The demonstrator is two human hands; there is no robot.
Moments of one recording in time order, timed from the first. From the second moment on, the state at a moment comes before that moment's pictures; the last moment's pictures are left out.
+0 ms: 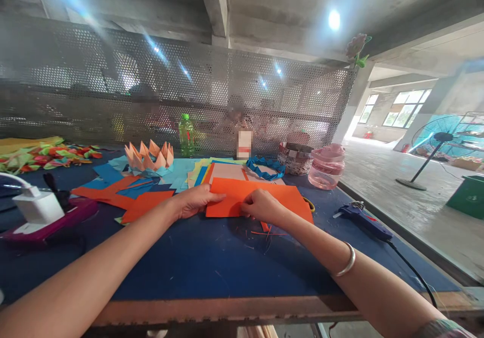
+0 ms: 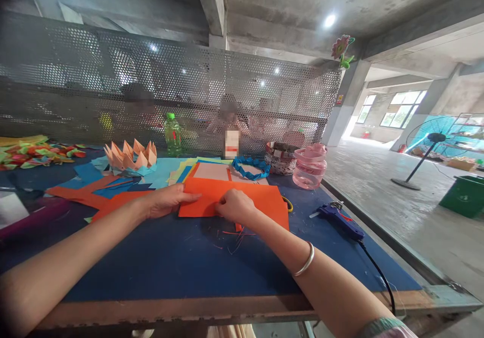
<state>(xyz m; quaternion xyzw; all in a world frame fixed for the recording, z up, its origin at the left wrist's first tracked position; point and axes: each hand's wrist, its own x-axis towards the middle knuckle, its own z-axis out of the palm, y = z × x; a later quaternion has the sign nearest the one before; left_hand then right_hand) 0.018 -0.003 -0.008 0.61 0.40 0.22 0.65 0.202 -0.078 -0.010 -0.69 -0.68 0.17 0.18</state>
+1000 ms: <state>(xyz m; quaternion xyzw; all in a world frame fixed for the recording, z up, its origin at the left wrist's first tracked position) 0.013 0.005 0.000 0.60 0.38 0.28 0.65 0.229 -0.074 0.015 -0.71 -0.65 0.07 0.25</state>
